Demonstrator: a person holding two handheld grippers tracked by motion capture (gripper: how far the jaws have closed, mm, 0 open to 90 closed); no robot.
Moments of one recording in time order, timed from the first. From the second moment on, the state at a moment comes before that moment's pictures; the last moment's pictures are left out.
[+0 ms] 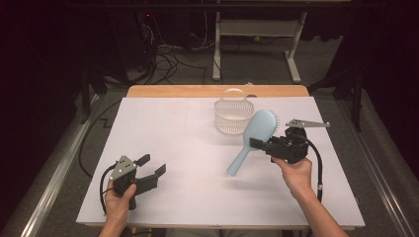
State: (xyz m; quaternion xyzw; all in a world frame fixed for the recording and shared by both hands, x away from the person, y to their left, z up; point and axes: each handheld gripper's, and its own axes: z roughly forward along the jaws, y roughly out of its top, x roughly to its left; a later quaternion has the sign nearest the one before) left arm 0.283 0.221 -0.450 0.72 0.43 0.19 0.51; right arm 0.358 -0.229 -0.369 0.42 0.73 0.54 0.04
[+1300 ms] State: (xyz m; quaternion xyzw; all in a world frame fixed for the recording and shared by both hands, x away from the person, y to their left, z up) left arm 0.286 0.224 -0.456 0.72 0.44 0.21 0.49; right arm 0.394 -0.244 -0.325 0.43 0.73 0.53 0.07
